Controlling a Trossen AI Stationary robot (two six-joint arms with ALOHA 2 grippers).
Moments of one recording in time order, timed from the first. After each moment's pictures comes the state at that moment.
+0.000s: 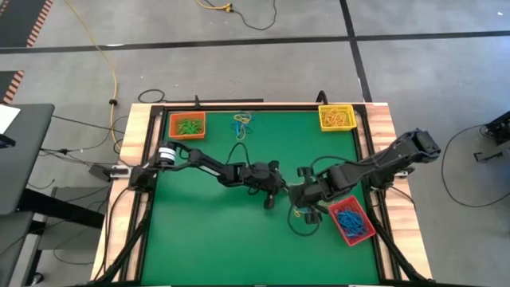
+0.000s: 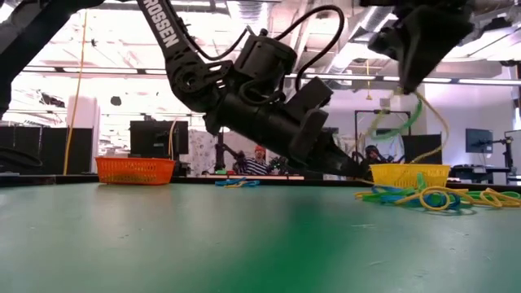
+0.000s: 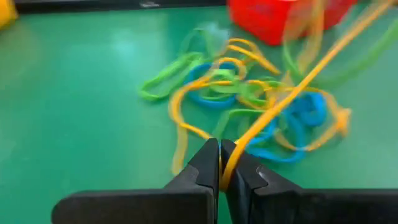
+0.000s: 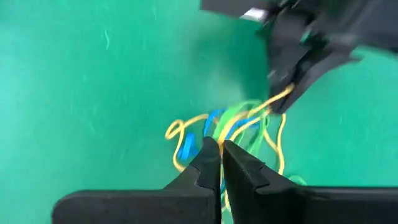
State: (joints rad) left arm 0.01 2.21 1.18 0.60 0.11 0.04; right arm 0.36 1.50 1.20 -0.92 0.15 0.24
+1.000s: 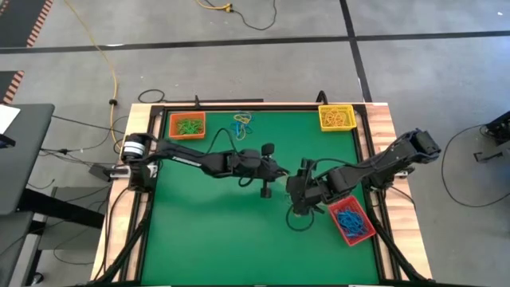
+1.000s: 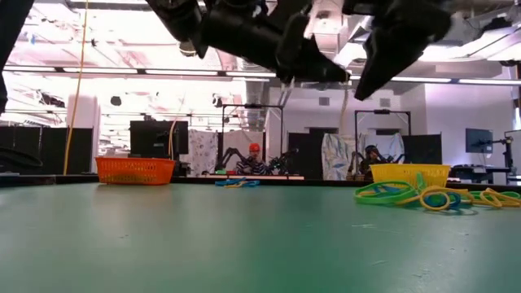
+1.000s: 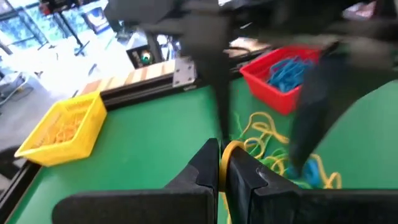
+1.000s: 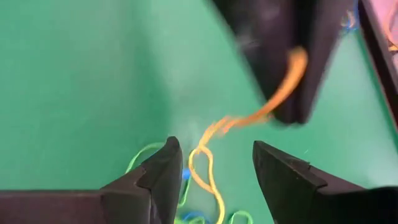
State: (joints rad) left arm 0.00 1.88 1.18 0.38 -0.04 0.25; right arm 0.35 1.50 1.13 -0.78 0.52 0.40
